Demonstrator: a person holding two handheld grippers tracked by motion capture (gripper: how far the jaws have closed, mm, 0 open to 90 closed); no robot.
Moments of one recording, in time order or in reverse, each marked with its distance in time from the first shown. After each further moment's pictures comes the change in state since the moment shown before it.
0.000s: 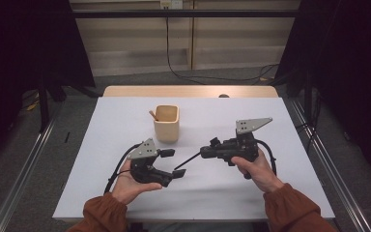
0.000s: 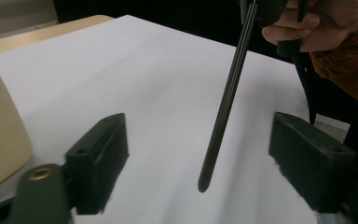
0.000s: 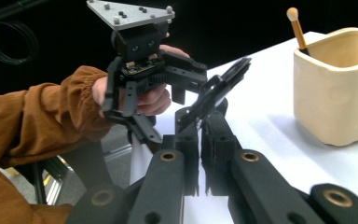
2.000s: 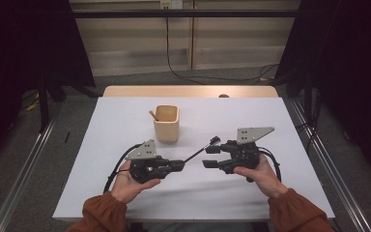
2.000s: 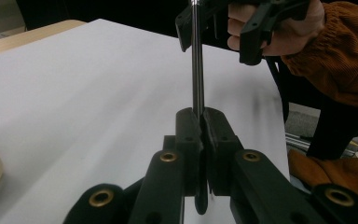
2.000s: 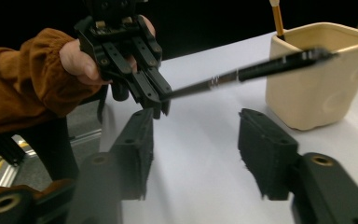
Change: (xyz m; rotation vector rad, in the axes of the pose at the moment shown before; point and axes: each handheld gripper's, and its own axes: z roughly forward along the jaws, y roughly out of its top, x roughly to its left) left arm -0.003 0.003 -0.002 -0.003 -0.105 0.058; right arm 0.005 -0.019 -0.001 0.023 -0.096 -0.103
